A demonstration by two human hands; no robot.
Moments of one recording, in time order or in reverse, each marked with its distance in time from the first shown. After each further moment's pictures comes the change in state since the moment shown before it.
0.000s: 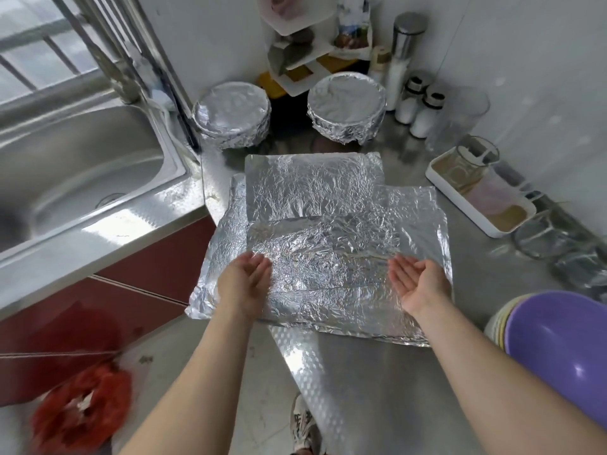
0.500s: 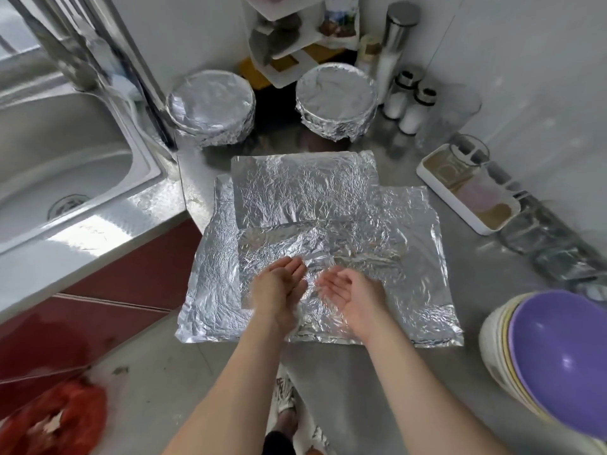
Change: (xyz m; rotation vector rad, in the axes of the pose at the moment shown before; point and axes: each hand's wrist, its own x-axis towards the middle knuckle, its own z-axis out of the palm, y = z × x) left_hand -0.003 -0.033 0.030 0.181 -0.107 -0.113; right_hand -0.038 0.071 0.056 -0.229 -0.149 0.042
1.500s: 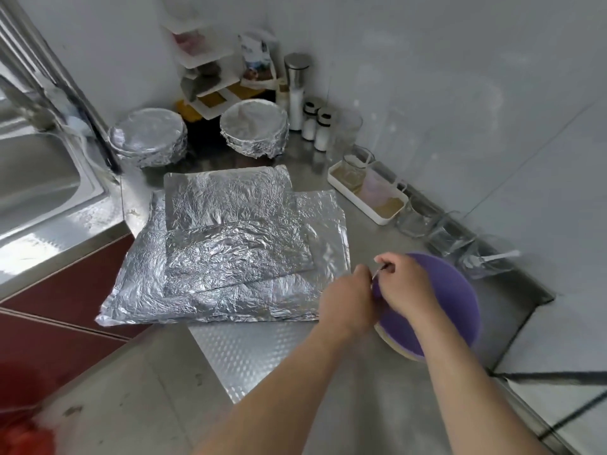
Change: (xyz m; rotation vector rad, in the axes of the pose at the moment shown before) left_hand -0.140 -0.160 0.144 1.704 -0.372 0.815; right_hand -0.088 -0.111 -0.189 -1.215 0.311 -0.613
